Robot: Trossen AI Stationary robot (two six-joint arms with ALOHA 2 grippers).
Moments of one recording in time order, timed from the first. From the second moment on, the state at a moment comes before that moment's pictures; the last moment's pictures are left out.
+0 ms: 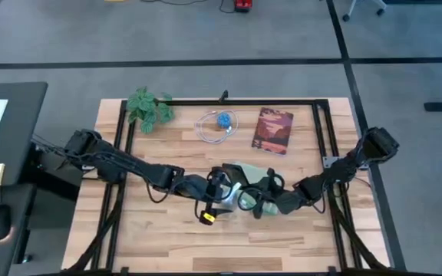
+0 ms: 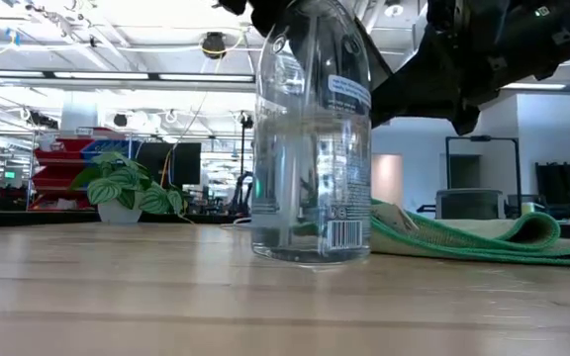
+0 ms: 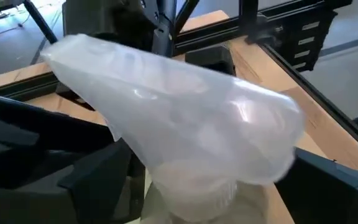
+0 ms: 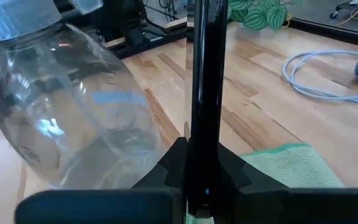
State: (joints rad) left arm -0.31 1.63 1.11 0.06 -0.18 0.13; right arm 0.51 1.56 0.62 0.51 0.81 0.53
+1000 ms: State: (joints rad) left arm -0.42 1.60 1.24 -0.30 -0.53 -0.53; right arm 0.51 1.56 0.62 0.50 0.81 0.53
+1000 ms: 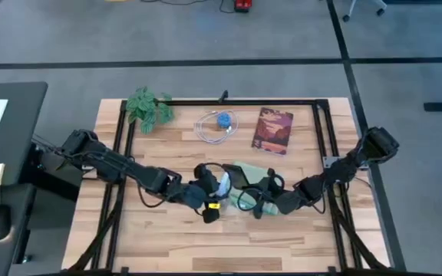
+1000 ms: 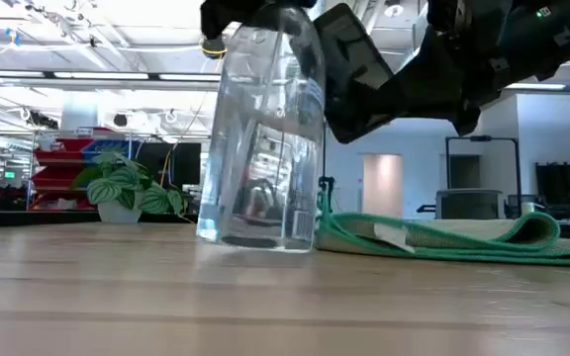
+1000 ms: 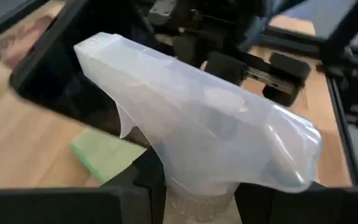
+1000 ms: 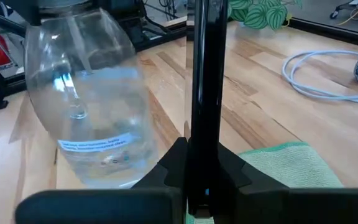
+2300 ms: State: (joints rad) left arm -0.53 1.57 1.24 -0.32 -0.49 -0.31; right arm 0.51 1.56 0.62 0.50 0.81 0.53
